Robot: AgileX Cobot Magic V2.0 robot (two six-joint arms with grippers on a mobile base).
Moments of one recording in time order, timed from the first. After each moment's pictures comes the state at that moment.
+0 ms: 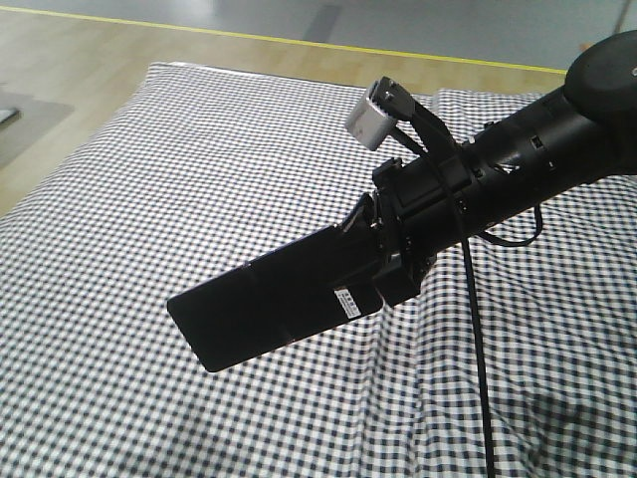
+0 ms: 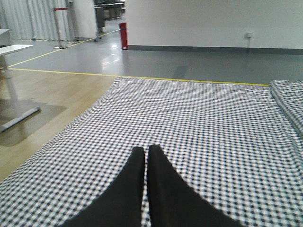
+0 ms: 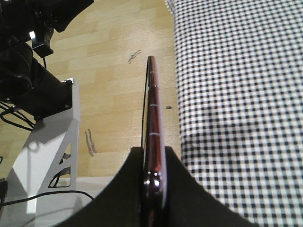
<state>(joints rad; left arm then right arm) 0.04 -0.01 0.03 -0.03 0.18 0.15 0.36 1.55 -1.33 0.93 1.22 -1.06</state>
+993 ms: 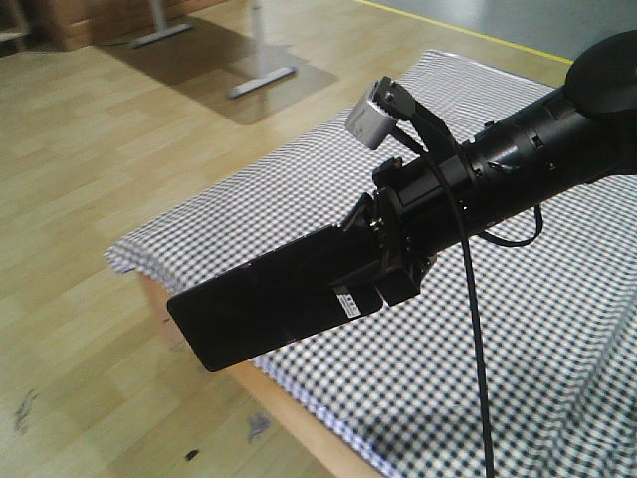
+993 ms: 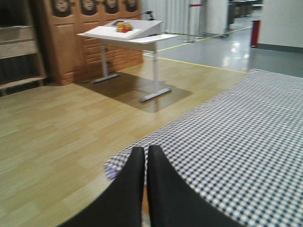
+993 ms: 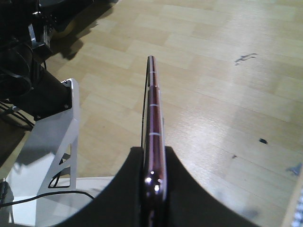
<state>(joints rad) 0.04 -0.01 0.03 -0.03 0.18 0.15 0.36 1.55 -1.33 0.93 1.22 -1.06</state>
